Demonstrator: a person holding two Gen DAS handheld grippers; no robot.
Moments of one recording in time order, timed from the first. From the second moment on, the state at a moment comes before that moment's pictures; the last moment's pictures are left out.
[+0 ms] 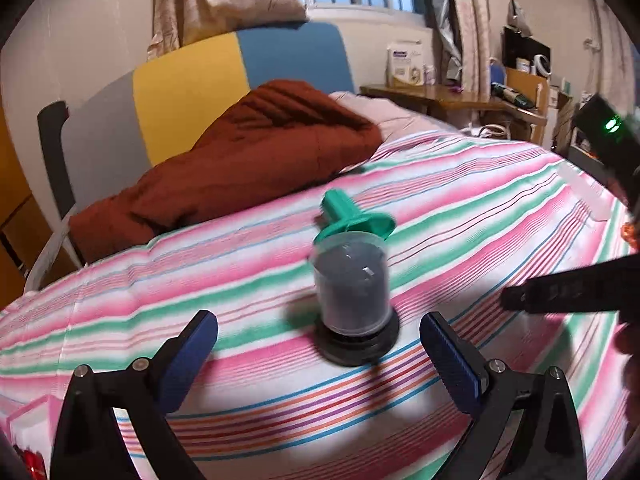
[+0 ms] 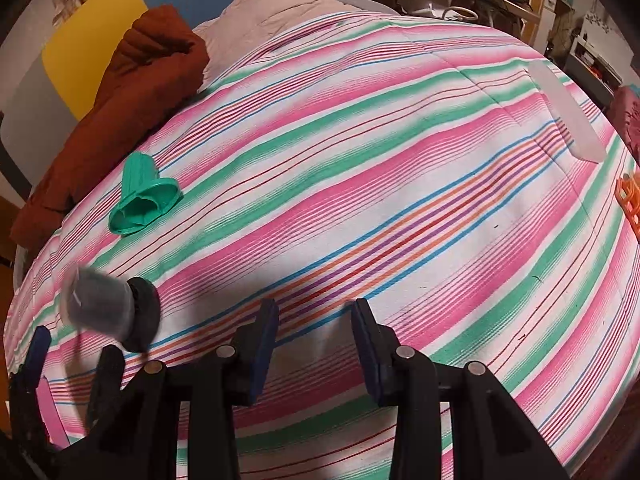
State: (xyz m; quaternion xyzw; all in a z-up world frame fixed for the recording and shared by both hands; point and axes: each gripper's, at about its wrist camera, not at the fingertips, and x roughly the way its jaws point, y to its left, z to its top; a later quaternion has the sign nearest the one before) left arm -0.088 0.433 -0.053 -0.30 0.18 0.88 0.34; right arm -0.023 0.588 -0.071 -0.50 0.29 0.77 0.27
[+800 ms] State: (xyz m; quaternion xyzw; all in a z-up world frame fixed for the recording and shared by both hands) left arm -0.102 0.372 -0.065 -0.31 0.15 0.88 0.31; right arm -0.028 0.587 -0.072 -0.49 0.28 0.78 0.26
